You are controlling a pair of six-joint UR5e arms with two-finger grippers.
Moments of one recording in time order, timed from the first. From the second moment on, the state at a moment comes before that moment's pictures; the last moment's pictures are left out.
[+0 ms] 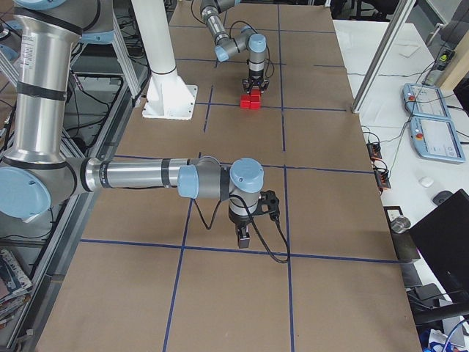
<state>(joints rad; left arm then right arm) -0.51 -2.39 -1.41 -1.65 -1.89 -2.85 1.51 -1.76 1.83 -1.64 2.31 -0.15</state>
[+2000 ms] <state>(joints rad) -0.54 -2.37 -1.50 -1.61 -1.92 -2.76 1.51 -1.76 1.83 -1.64 2.31 -0.15</state>
